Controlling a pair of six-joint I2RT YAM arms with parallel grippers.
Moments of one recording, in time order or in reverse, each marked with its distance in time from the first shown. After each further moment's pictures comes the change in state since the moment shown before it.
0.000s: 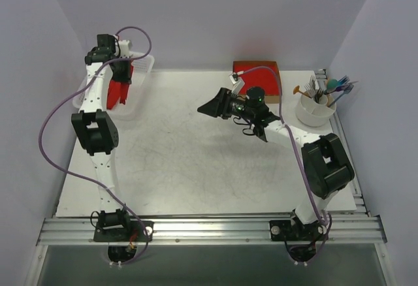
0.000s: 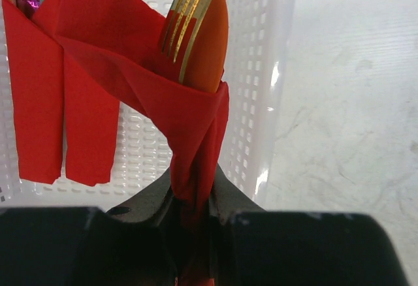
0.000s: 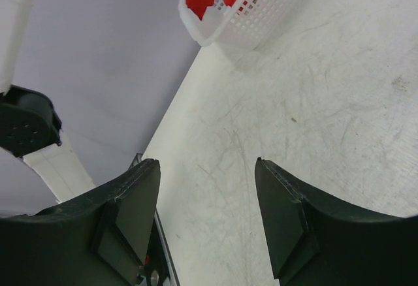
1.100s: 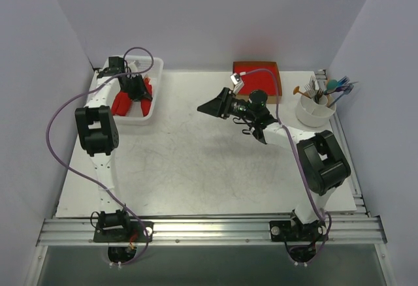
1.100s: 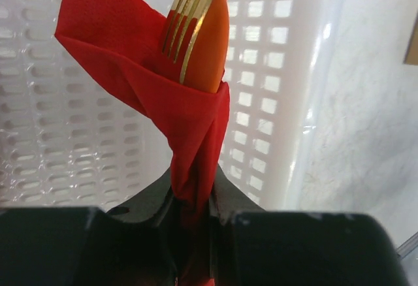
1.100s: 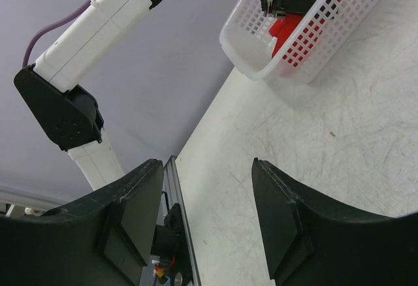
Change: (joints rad) left arm -0.006 0.014 -0.367 0.256 0.327 -0.313; right arm -0.014 0.047 -0.042 0.253 -0.090 0.159
